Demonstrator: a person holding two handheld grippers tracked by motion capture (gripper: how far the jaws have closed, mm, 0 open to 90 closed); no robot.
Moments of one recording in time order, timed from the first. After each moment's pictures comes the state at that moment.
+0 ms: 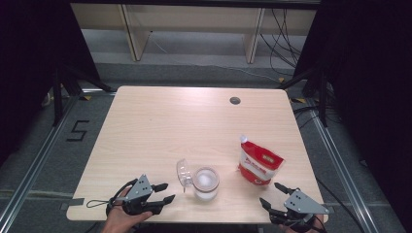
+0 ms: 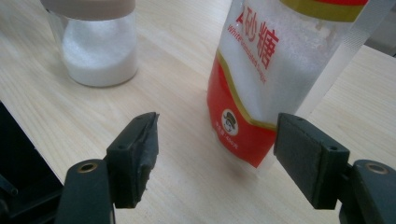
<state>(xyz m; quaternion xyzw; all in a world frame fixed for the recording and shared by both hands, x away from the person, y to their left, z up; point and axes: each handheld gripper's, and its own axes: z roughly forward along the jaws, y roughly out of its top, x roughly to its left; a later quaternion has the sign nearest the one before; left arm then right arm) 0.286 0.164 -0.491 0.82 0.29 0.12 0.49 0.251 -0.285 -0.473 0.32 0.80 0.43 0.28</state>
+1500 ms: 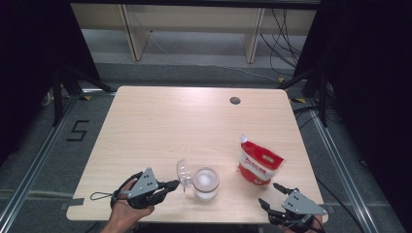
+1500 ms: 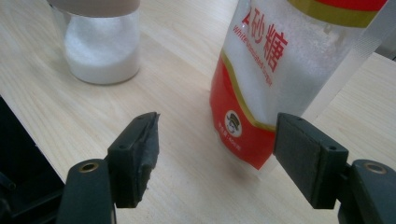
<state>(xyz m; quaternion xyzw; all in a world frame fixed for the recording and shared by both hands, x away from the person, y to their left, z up) 0.292 0.146 -0.451 0.81 0.24 0.15 0.51 0.250 -0.282 -0.472 0.31 0.81 0.42 0.29</state>
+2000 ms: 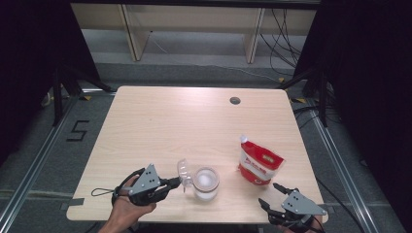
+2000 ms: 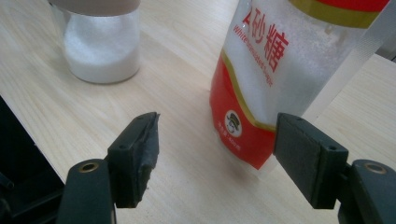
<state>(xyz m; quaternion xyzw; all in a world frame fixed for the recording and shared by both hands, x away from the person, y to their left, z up) 0.294 0.139 -0.438 0.81 0.23 0.15 0.52 0.250 -0.281 -0.472 0.31 0.81 0.42 0.29</state>
